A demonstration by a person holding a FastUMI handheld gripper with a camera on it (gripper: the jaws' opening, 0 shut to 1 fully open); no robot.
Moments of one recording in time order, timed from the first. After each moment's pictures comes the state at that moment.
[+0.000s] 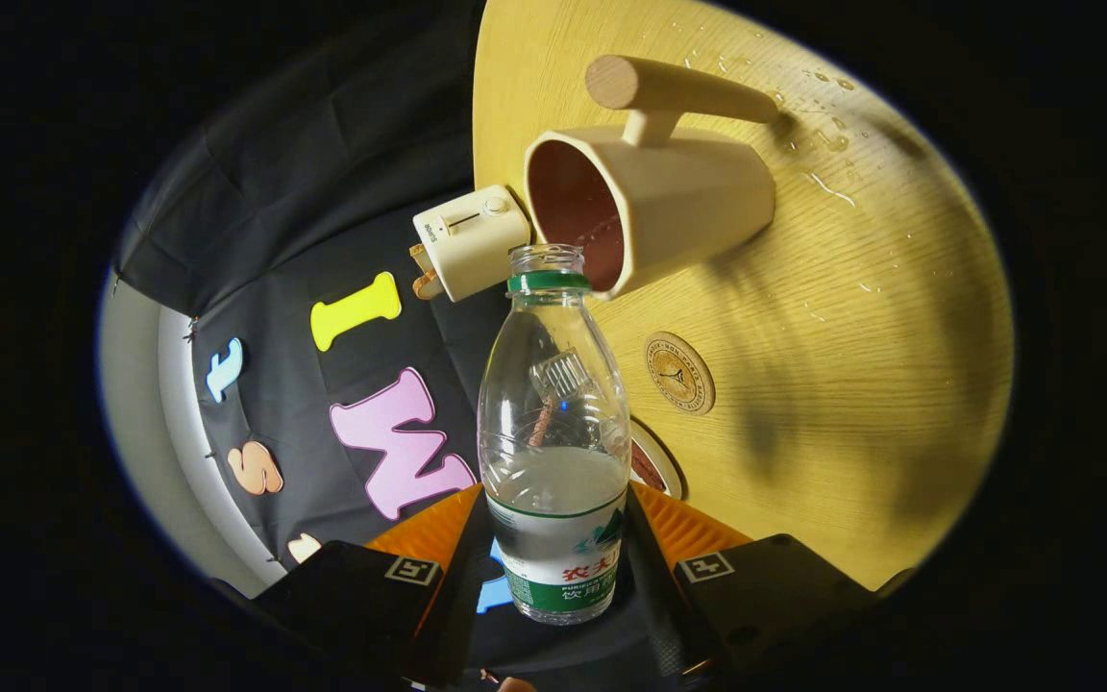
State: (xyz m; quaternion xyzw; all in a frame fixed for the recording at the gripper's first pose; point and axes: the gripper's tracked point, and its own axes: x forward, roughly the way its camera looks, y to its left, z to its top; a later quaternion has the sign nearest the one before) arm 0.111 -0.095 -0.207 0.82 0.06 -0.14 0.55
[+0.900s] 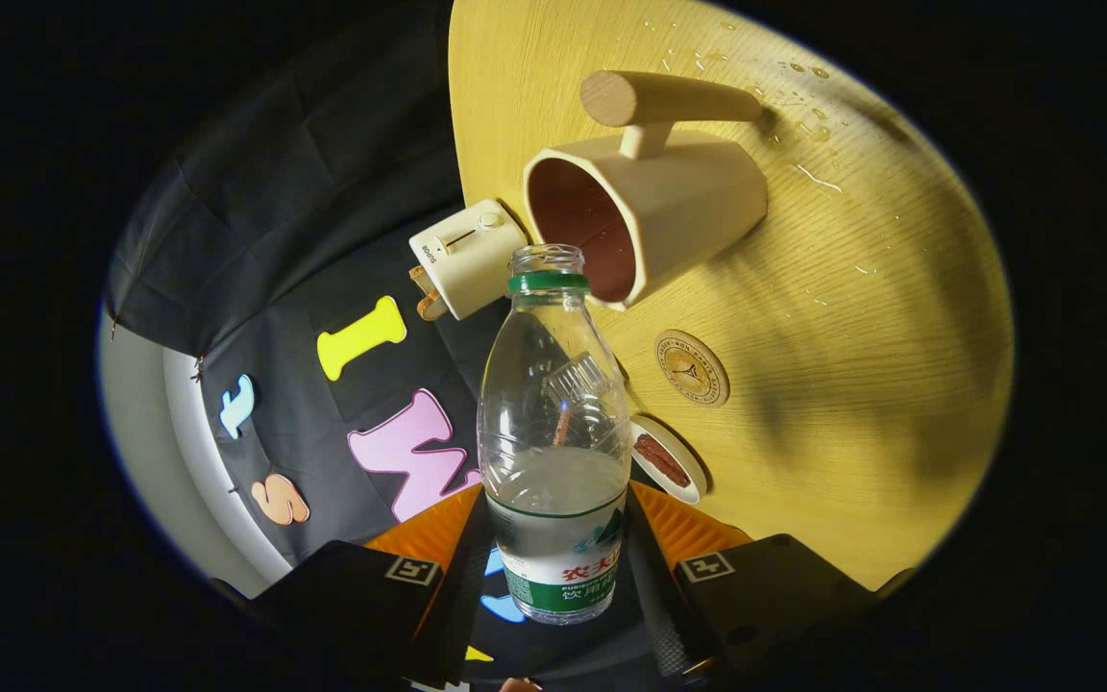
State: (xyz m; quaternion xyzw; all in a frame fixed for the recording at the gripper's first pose) arm 0.111 -0.111 -0.189 0.85 0.04 -0.15 0.50
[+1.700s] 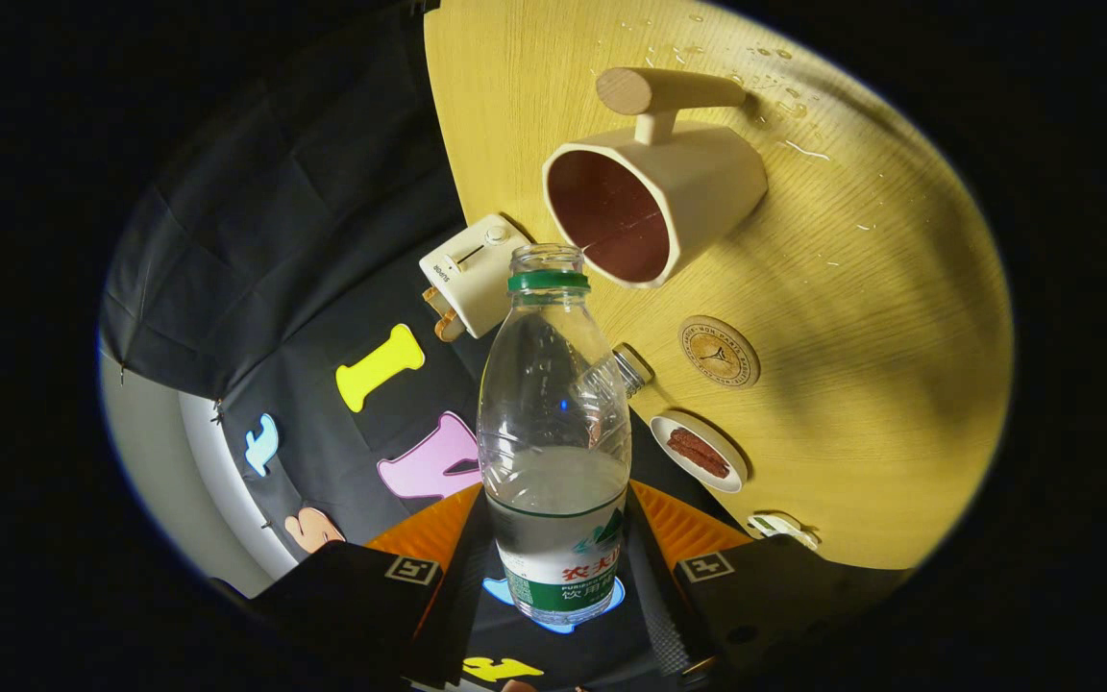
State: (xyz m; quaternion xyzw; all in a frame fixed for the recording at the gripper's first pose) arm 0.120 -0.118 -0.168 0.87 0.00 -0.16 0.46
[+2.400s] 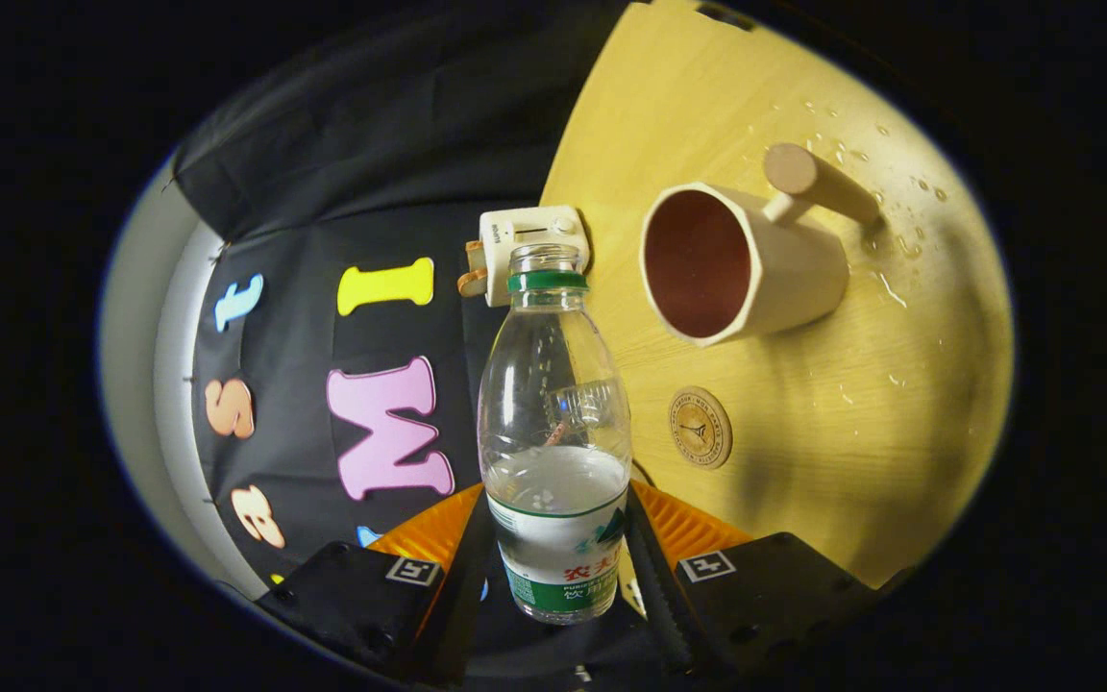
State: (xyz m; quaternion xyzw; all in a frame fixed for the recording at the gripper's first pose) arm 0.117 -0.109 -0.194 0.69 0.05 -0.17 0.70
